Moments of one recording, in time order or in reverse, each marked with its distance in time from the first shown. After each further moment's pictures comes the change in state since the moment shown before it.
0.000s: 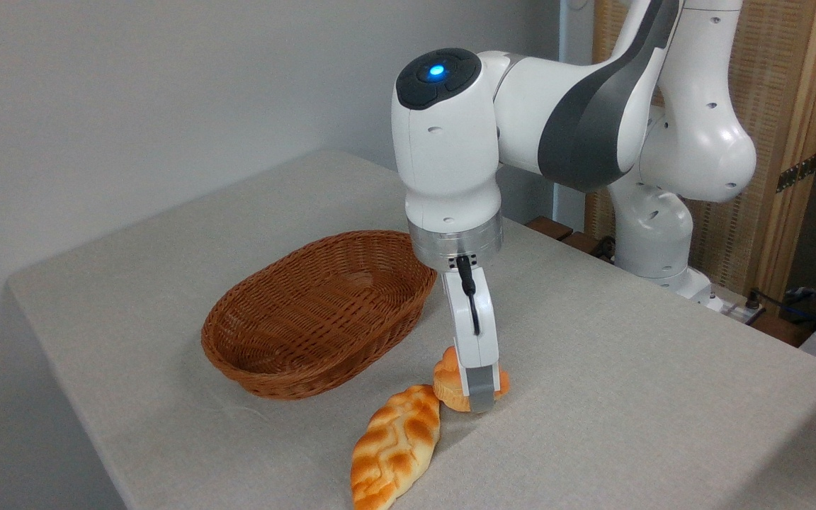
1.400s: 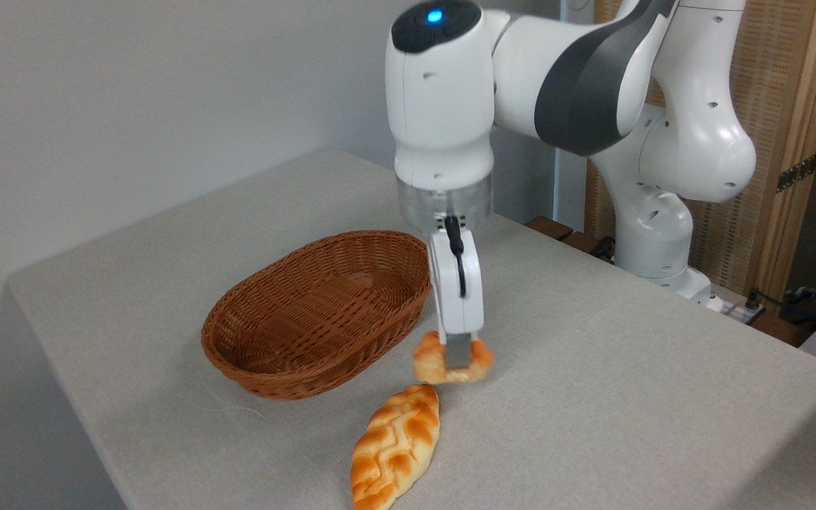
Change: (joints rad) arm -0.010 -0.035 -0.001 0.074 -0.046 -0.051 0.000
